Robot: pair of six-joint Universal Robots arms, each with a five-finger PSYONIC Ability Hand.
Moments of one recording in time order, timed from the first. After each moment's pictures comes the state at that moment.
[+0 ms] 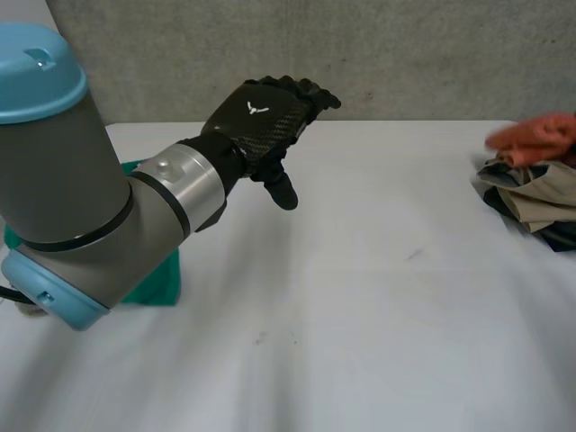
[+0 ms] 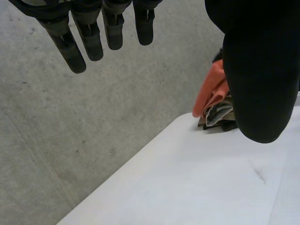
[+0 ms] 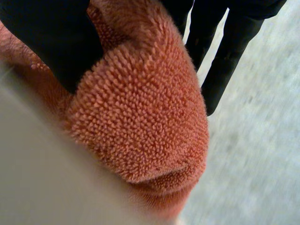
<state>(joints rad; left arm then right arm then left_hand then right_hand) 4.09 -1.91 -1.20 3.09 -1.32 3.33 1.25 -0.60 1.00 -0.79 0.93 3.10 0.20 0.21 0.21 0.21 0.05 0.98 1.14 1.16 1.20 0.90</state>
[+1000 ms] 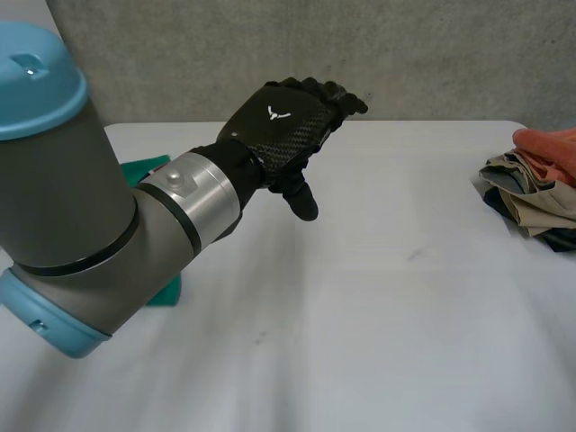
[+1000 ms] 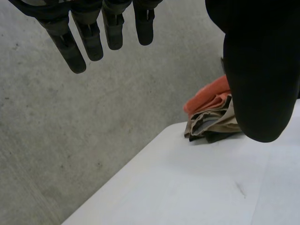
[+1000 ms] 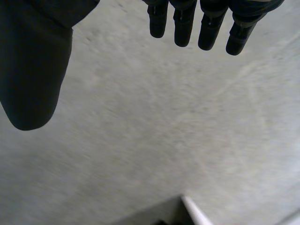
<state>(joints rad) 4.03 -1.86 -1.23 3.09 -1.32 3.32 0.99 -1.08 1.20 -0.36 1.25 2.59 0.20 0.21 0.21 0.21 0.05 0.23 0.22 0.22 0.21 0.05</state>
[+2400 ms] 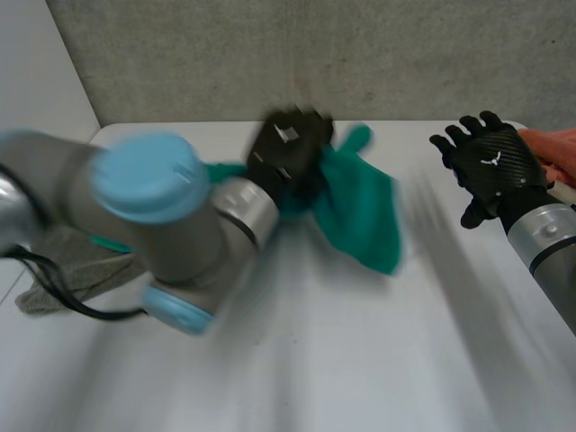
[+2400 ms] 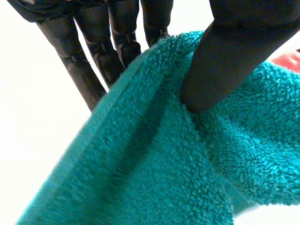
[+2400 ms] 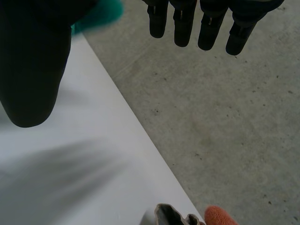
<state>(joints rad) 3.97 -2.18 -1.18 3.43 -1.52 3.22 1.73 -1.36 1.77 -0.41 1.26 2.53 1.13 1.20 1.19 1.20 0.94 0.23 0.22 0.22 0.21 0.05</state>
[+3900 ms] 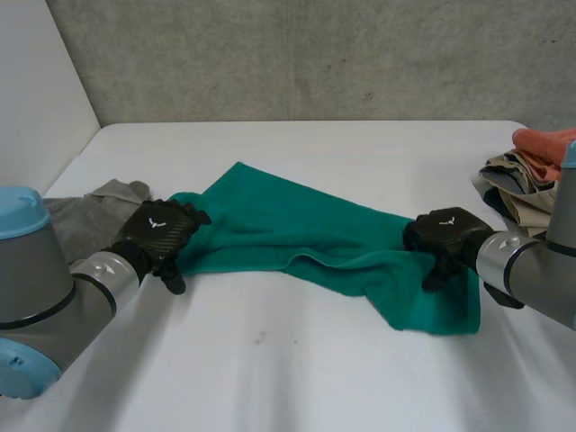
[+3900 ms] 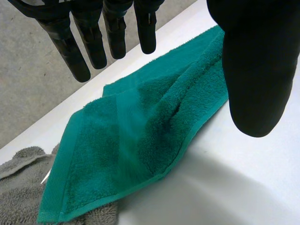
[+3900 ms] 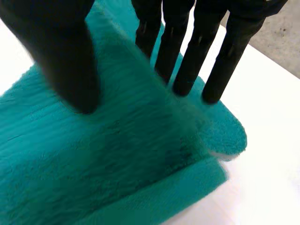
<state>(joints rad) 4.43 -1.89 -1.77 3.33 -1.34 3.55 1.78 -1.09 1.47 0.19 1.23 2.63 0.29 0.31 0.31 0.31 0.14 0.91 0.91 0.90 0.90 0.72</state>
